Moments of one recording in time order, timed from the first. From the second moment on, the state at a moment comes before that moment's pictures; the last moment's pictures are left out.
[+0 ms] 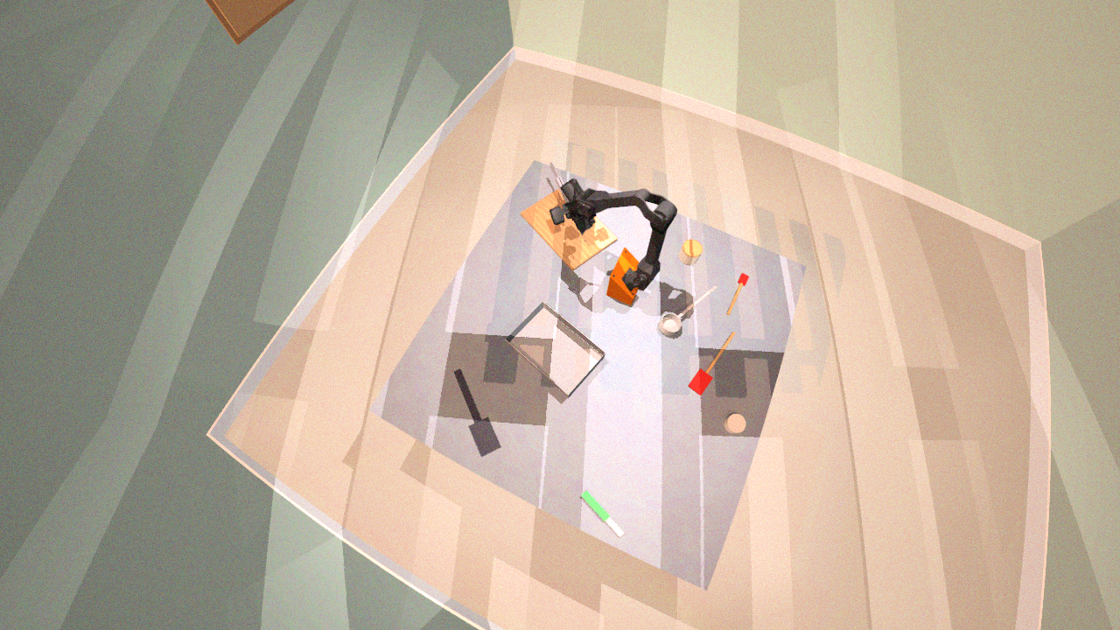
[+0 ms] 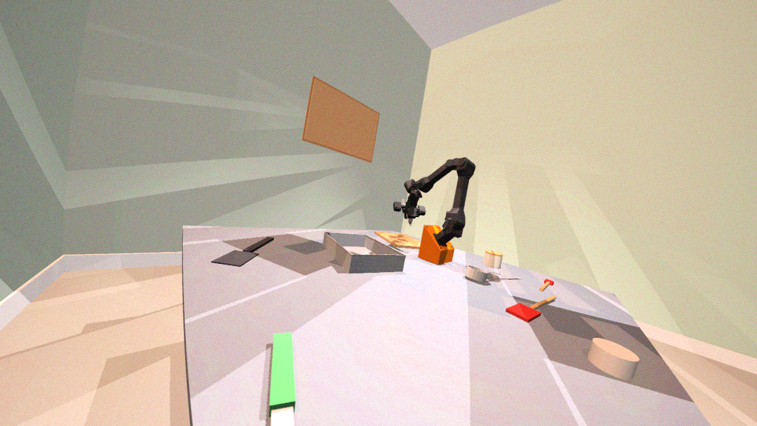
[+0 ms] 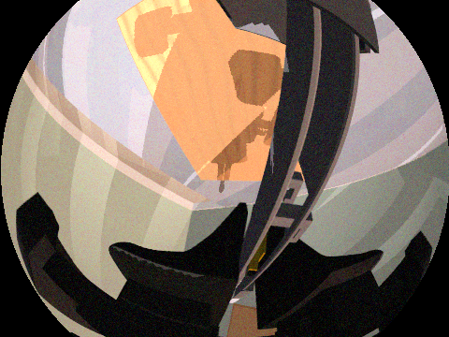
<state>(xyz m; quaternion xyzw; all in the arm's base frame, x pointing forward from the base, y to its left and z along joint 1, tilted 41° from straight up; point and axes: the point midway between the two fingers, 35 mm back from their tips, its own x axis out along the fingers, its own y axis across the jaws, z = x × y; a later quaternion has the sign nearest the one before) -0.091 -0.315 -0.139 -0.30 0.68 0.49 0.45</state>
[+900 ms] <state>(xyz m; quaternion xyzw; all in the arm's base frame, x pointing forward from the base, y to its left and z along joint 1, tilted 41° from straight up) -0.086 -0.294 -0.117 -0.36 0.74 0.45 0.36</state>
